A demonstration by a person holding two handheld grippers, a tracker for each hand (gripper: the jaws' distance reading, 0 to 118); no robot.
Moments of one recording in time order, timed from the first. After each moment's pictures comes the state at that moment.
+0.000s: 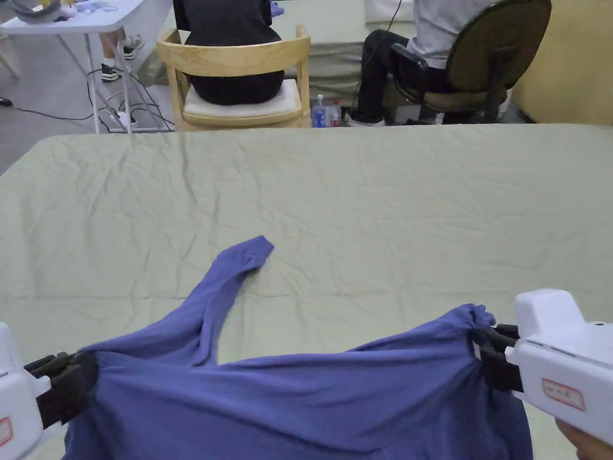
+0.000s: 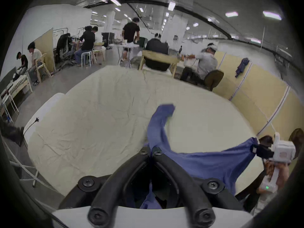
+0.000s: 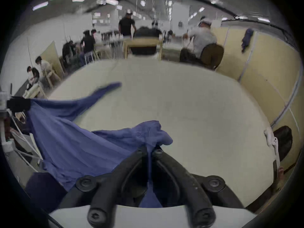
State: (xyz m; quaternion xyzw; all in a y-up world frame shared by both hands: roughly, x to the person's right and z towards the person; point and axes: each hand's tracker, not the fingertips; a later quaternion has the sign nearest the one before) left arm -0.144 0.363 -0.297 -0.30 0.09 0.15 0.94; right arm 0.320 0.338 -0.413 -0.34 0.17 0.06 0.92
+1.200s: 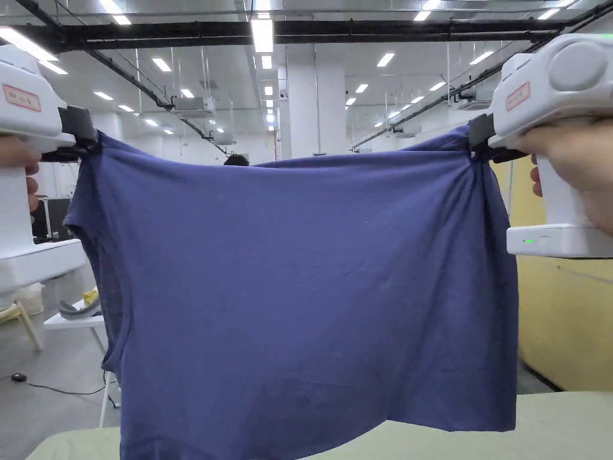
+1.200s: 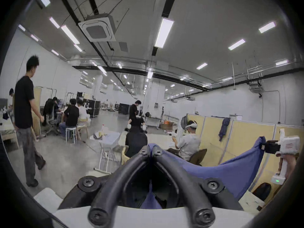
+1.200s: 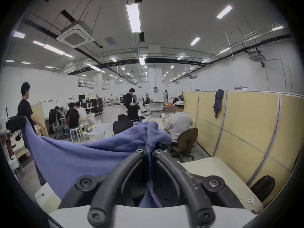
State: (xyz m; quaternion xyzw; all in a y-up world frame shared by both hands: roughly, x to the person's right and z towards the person) left arm -0.179 0.832 -0.506 0.02 0.05 0.07 1.00; right arm 0.299 0.835 -0.634 -0.08 0.07 -0.01 0.99
